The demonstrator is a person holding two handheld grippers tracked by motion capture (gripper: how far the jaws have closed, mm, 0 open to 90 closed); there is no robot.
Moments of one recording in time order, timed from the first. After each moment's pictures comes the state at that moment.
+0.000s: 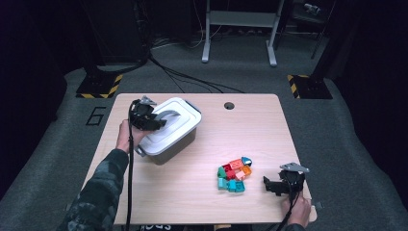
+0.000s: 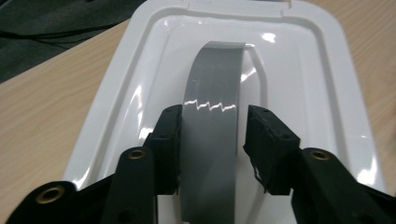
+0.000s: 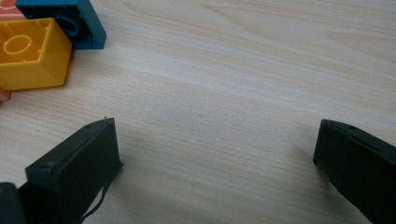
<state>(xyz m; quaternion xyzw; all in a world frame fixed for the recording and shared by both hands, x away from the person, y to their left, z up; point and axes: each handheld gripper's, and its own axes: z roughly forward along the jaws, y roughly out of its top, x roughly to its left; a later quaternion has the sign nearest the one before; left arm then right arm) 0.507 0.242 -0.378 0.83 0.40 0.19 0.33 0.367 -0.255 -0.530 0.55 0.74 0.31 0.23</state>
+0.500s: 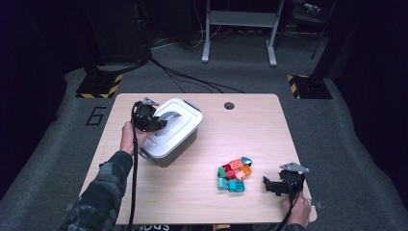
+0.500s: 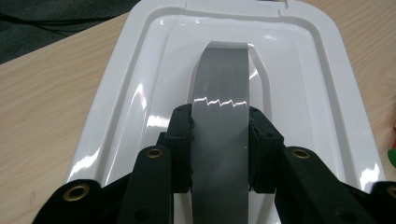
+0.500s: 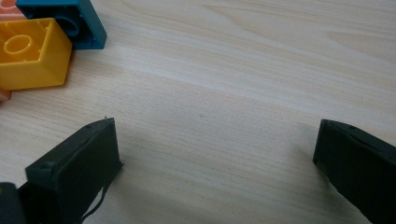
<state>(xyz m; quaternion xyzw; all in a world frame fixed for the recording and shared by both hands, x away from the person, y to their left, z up) 0.499 0.235 -0.378 0.82 0.43 0.17 0.34 0.367 -0.255 -0.530 0.55 0.74 0.31 0.23</state>
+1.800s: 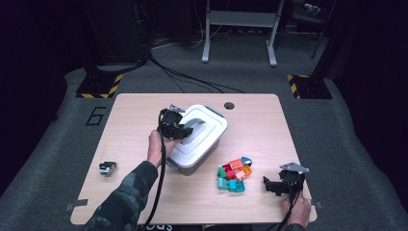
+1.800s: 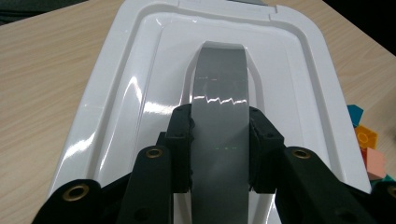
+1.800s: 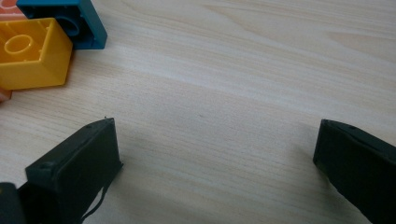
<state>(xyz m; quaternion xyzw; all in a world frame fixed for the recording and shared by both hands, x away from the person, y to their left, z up) 0.473 0.151 -0.381 0.80 0.45 0.14 0.37 0.367 -0.254 -0.530 0.55 0.74 0.31 0.23</state>
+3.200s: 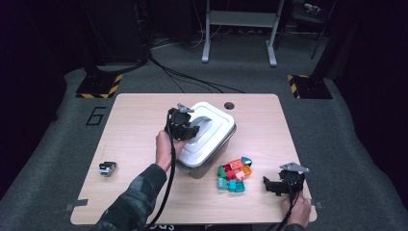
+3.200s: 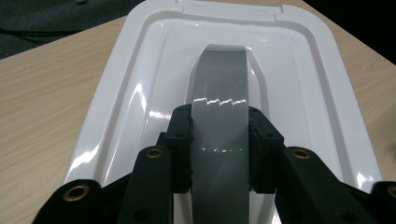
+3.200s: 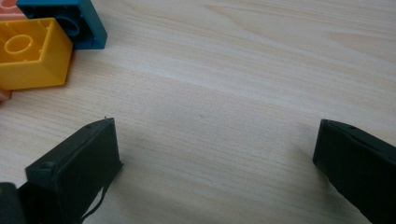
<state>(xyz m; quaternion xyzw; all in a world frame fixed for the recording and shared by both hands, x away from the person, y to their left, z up) 0.458 0.129 -0.361 0.80 0.44 0.18 0.36 0.367 -0.254 -0.530 0.55 0.74 0.31 0.23</state>
